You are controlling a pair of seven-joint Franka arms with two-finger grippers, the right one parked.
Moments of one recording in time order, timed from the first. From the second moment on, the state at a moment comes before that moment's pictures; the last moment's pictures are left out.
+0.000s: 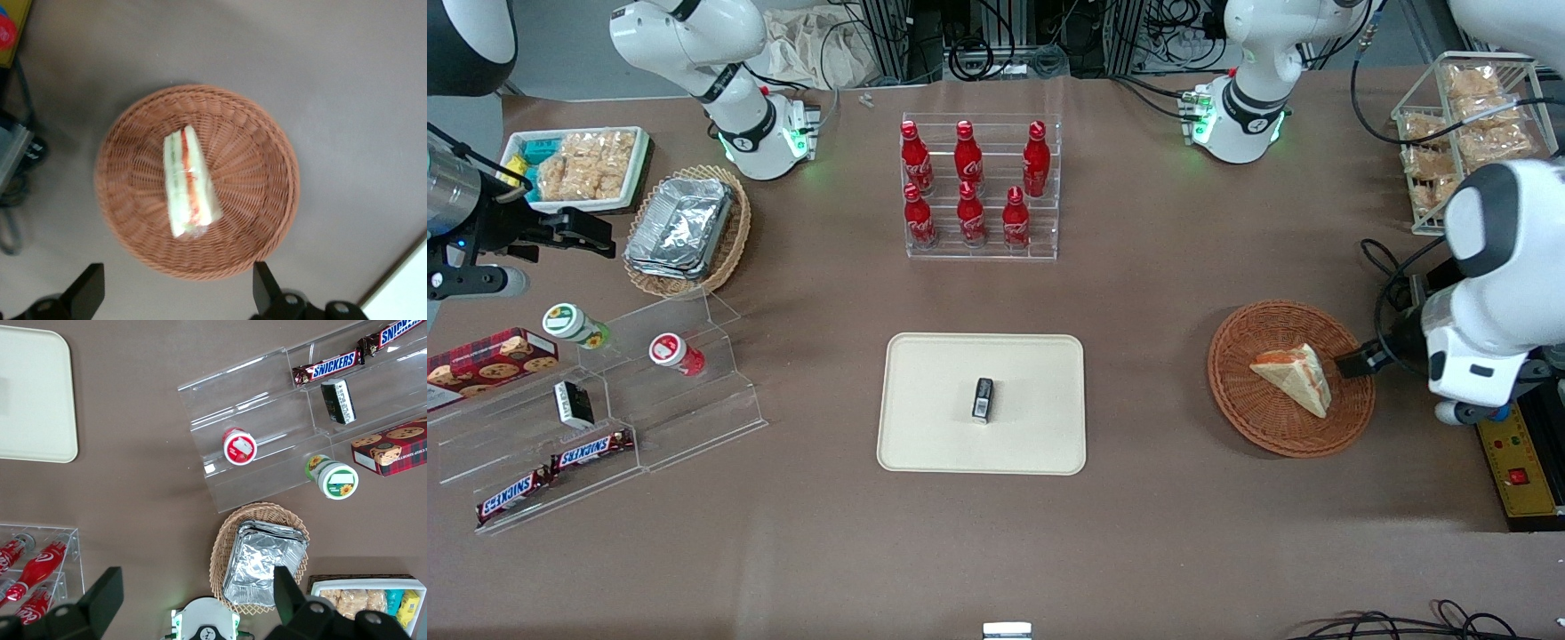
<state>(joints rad) 0.12 0.25 -0.15 -1.76 0.05 1.97 -0.64</state>
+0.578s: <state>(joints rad) 0.12 0.27 -0.14 -2.10 0.05 2.39 -0.84</state>
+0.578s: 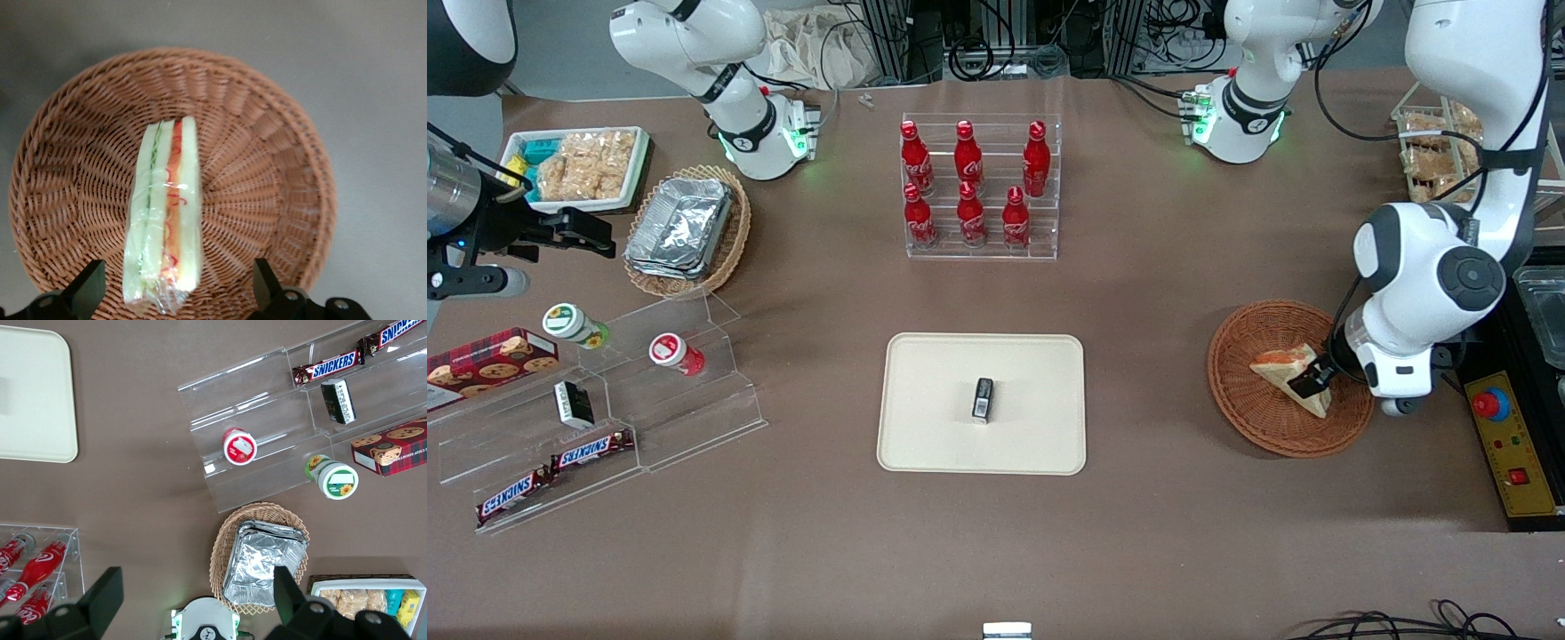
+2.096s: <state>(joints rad) 0.12 0.32 -0.20 -1.68 0.14 1.85 -0.95</state>
